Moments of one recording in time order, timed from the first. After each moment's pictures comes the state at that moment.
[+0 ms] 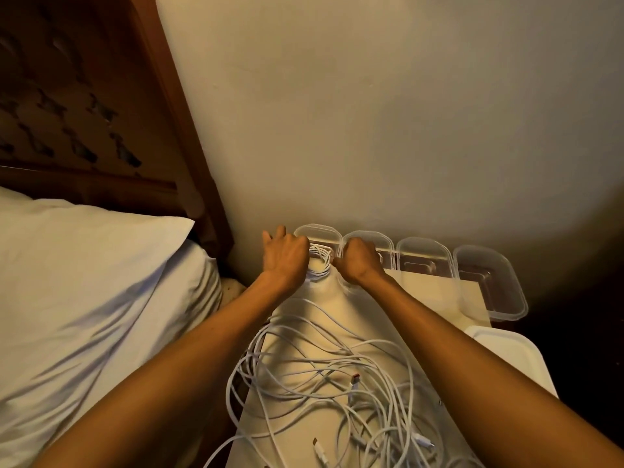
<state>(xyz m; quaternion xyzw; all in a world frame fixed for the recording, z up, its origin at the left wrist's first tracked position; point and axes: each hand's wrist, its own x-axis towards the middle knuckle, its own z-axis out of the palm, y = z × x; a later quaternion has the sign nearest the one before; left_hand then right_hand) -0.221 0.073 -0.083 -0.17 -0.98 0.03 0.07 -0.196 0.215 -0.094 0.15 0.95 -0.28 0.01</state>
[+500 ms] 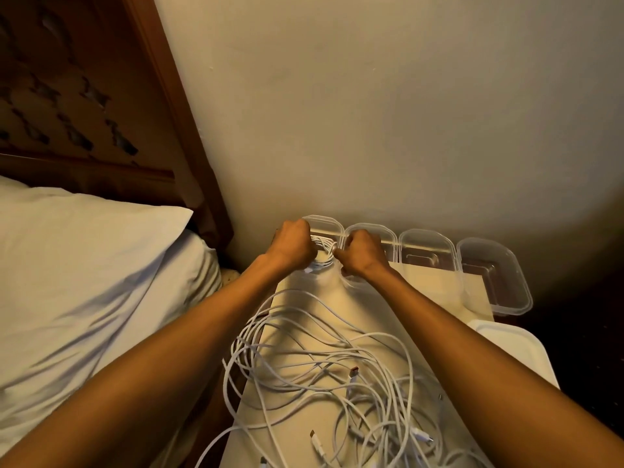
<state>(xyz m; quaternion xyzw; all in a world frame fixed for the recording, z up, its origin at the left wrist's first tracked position) -0.235 0.079 -0.080 -0.15 -0.97 -0.19 -0.04 -0.195 0.221 -0.095 0.16 0.94 -0.30 0.02</state>
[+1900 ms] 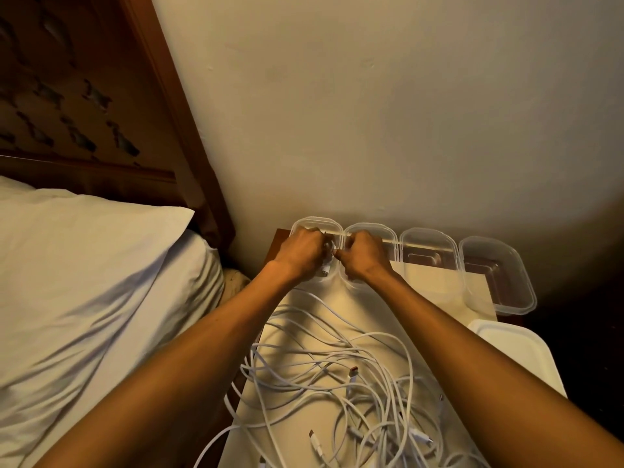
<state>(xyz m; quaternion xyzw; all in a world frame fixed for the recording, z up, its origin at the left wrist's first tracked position) -0.236 0.087 -0.107 -0.29 -0.95 -0.14 -0.01 -0.193 0.225 -0.105 0.17 0.93 -0.31 0.01</state>
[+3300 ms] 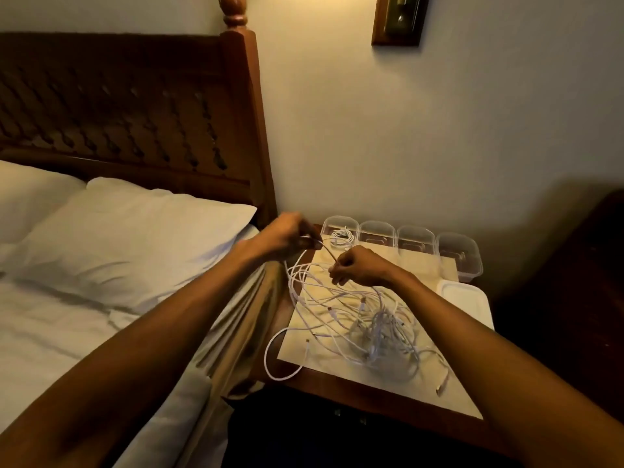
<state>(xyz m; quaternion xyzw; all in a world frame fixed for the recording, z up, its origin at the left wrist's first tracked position) -0.054 -0.040 0.073 -0.32 -0.92 -0.24 -0.04 -0.004 0.159 0.023 -0.07 0.90 -0.39 0.17</state>
